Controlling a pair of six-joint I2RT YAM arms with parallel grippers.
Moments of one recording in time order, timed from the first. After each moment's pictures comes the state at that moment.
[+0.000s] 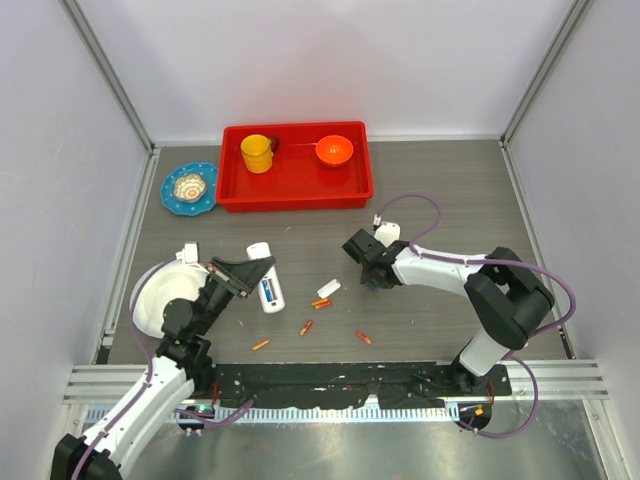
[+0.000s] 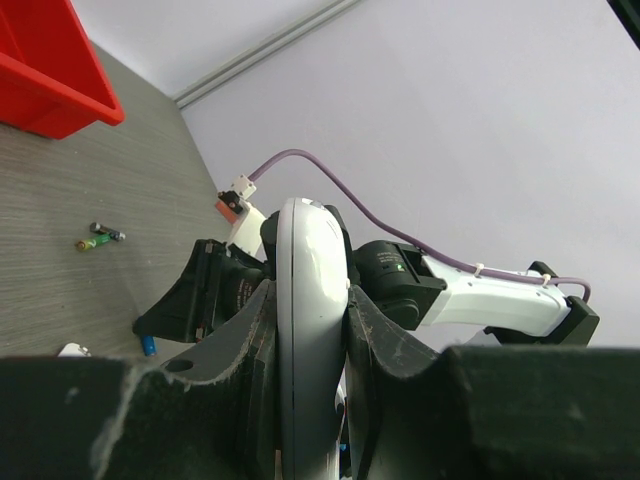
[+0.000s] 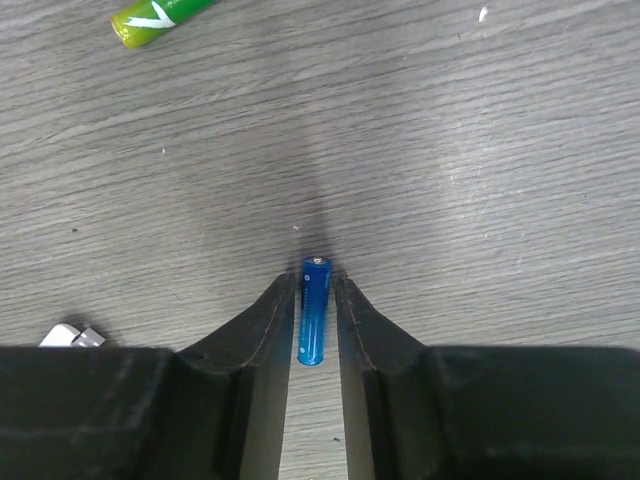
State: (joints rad) left arm -0.43 0.43 0.05 0.67 0.22 -1.20; right arm 0.77 1.62 0.89 -0.47 0.44 0.91
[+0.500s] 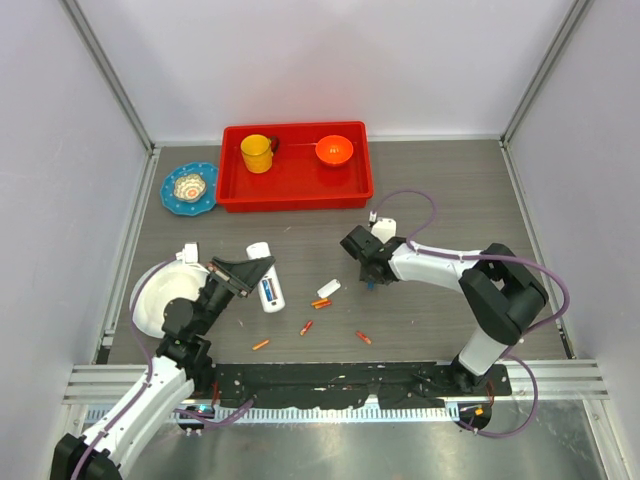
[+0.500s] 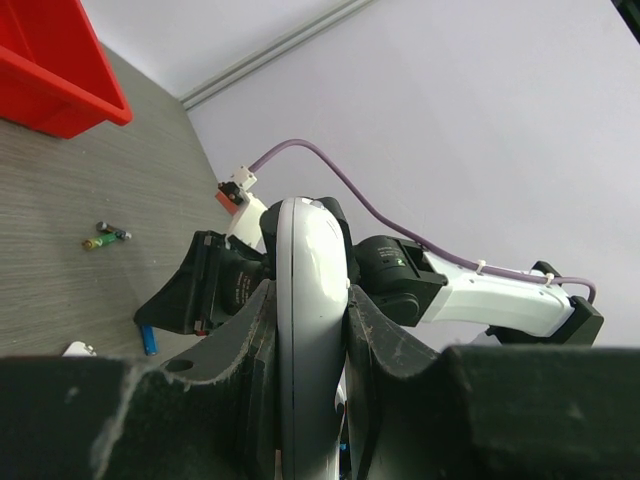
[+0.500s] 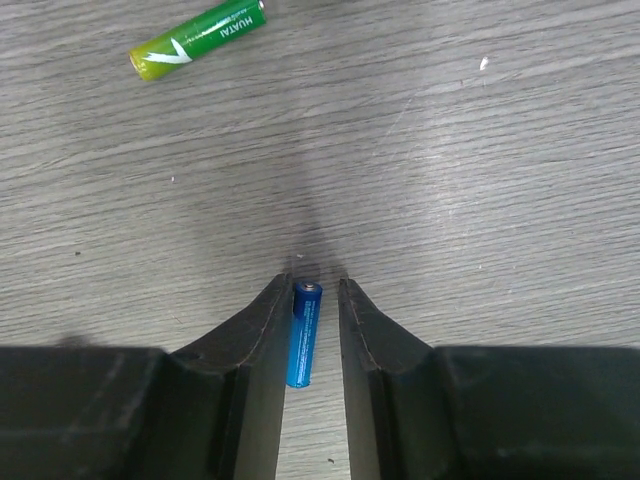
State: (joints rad) left arm -0.44 0.43 0.05 0.67 0.20 -1.20; right arm 0.76 1.66 0.93 -0.47 0.46 0.83
